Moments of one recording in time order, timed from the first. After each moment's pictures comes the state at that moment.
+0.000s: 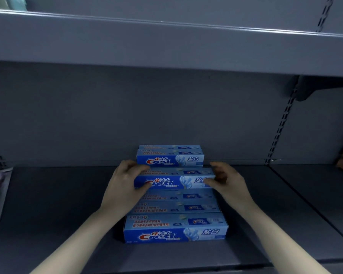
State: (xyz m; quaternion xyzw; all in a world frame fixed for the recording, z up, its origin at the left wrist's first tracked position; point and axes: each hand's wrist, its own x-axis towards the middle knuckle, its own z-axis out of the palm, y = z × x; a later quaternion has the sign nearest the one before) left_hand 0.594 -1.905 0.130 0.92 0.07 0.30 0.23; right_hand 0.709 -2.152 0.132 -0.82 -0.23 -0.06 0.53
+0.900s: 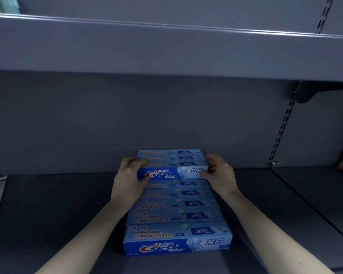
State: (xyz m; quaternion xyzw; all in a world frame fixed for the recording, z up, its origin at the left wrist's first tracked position) left_hand 0.637 -1.896 0.130 0.91 0.12 0.30 0.27; right_hand 0.742 -2.116 0.140 -0.85 -0.19 -0.07 0.49
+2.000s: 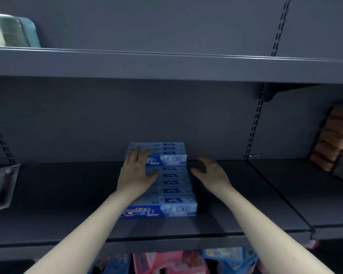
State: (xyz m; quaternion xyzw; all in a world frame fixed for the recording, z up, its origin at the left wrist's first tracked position) left_hand 0.592 -1.984 0.157 0.94 0.13 0.23 0.21; right_hand 0.685 -2.181 0.157 -0.91 -0.21 0.00 0.37
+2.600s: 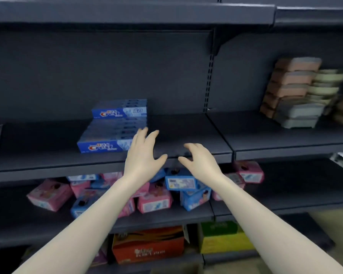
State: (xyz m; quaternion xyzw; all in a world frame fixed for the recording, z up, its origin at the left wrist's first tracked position) left_hand 0.511 -2.178 0.124 0.94 0.08 0.24 0.23; right_hand 0.576 -2.336 0.110 -0.92 -0.25 -0.03 0.29
